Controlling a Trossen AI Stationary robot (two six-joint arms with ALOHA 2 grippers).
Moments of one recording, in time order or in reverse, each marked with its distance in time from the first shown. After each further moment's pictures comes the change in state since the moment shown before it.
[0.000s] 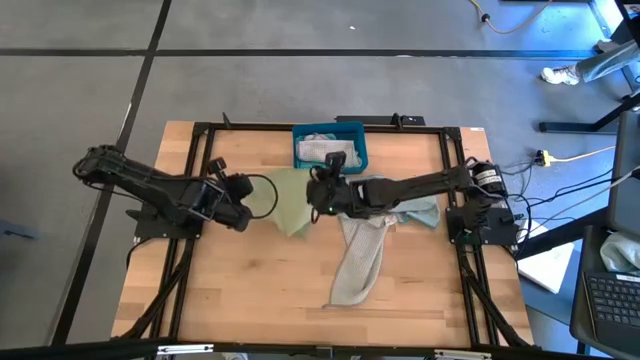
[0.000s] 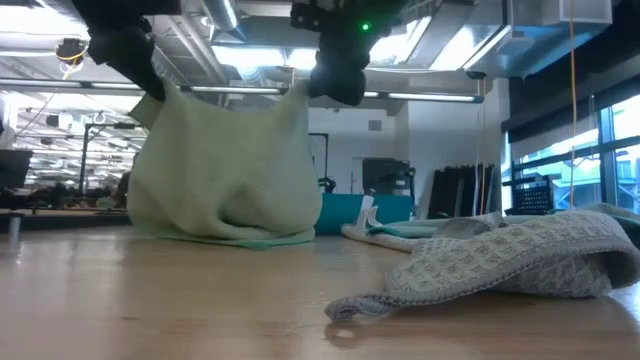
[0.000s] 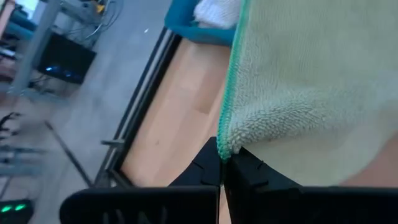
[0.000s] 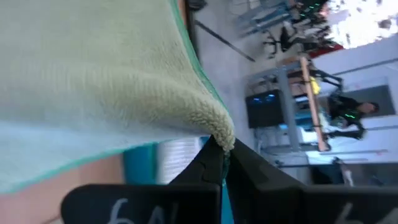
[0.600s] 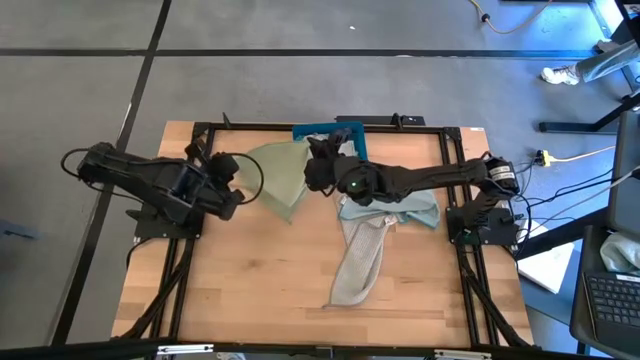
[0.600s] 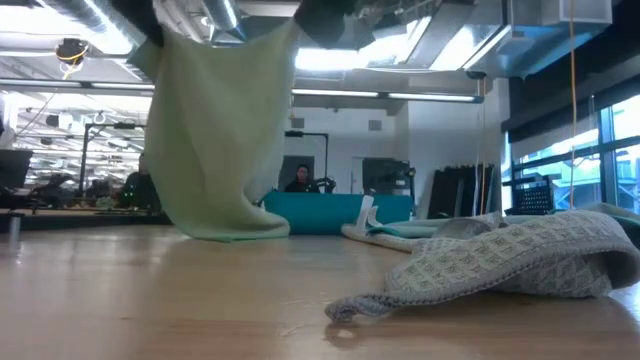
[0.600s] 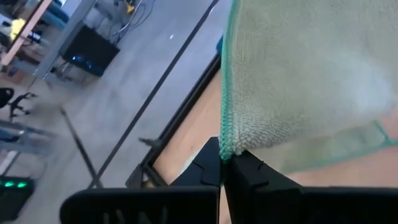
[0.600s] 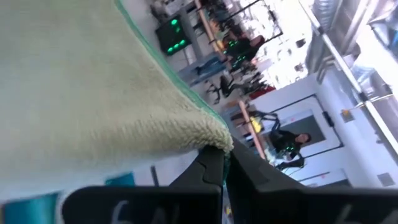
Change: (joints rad) left arm -0.005 0.000 0.309 -0.322 -0.083 -0.157; right arm -0.051 -0.100 0.002 0.477 0.007 -0.419
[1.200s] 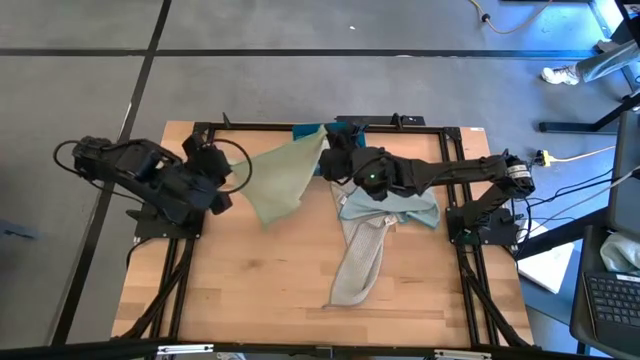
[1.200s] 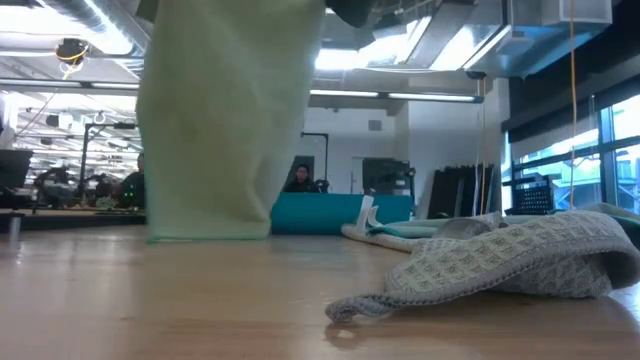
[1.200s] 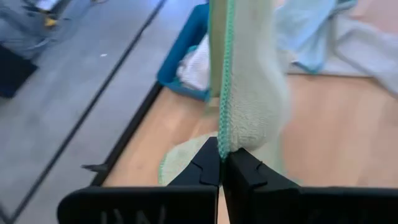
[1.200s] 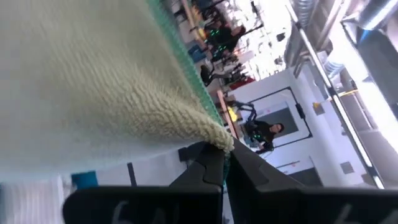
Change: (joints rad) left arm -0.074 0.001 0.297 0.001 0.185 0.135; right arm -0.004 -0.117 0.000 -0.090 0.091 -0.098
